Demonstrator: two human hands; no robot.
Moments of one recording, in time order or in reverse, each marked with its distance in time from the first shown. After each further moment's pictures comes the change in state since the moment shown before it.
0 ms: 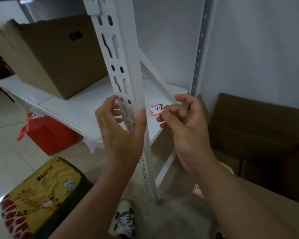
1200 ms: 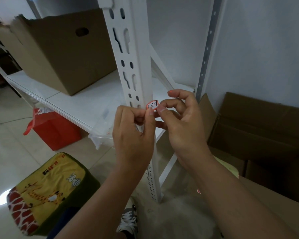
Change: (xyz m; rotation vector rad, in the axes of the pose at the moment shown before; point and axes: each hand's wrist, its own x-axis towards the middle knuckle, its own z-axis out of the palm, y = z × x) left_hand -0.007 0.006 -0.001 -0.043 0.007 0.108; right_hand 0.001 0.000 0.019 -0.051 -0.062 -0.048
